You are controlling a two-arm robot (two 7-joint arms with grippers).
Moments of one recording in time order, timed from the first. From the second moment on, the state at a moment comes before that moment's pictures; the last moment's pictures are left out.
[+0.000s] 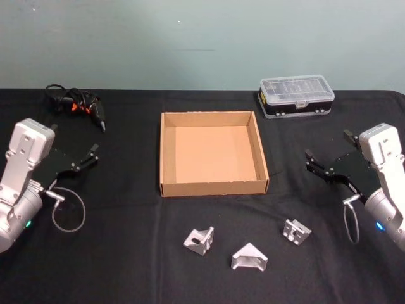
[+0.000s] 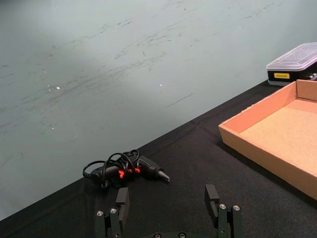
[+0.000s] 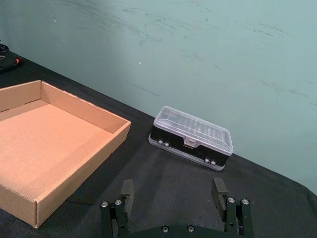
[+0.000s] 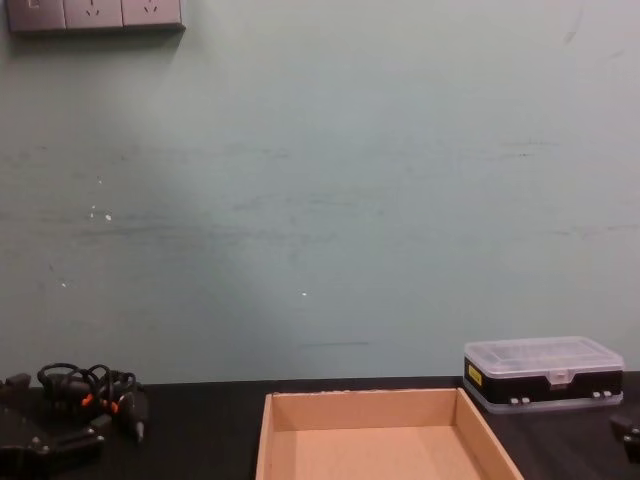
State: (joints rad) left arm -0.20 0.60 0.45 -1.41 -0.25 -0.12 0.03; right arm 0.20 0.60 -0.45 -1.41 0.25 -0.12 -0.03
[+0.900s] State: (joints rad) left arm -0.20 0.60 0.45 -1.41 -0.25 -0.12 0.03; right arm 0.20 0.60 -0.45 -1.41 0.25 -0.12 -0.03
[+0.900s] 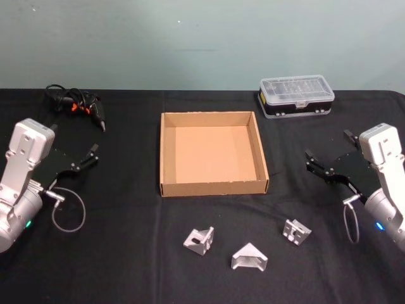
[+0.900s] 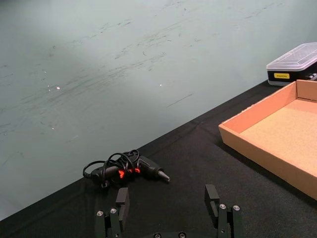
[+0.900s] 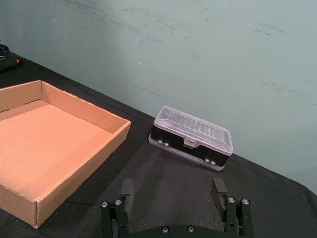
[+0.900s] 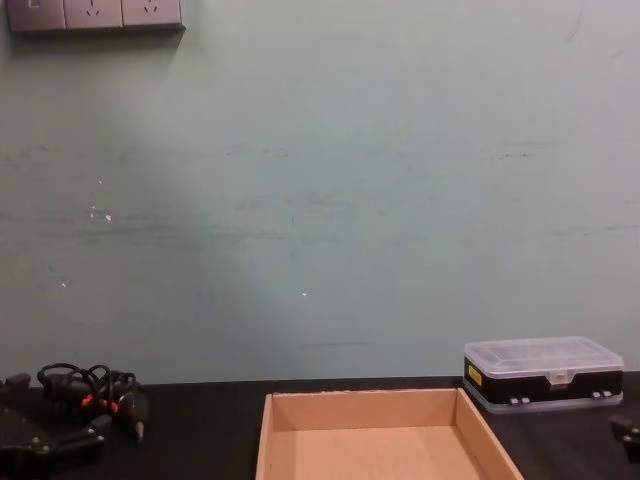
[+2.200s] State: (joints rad) left arm -0.20 0.60 0.45 -1.41 -0.25 -0.12 0.03; right arm 0.19 0.60 -0.44 -1.42 0.25 -0.12 -0.02
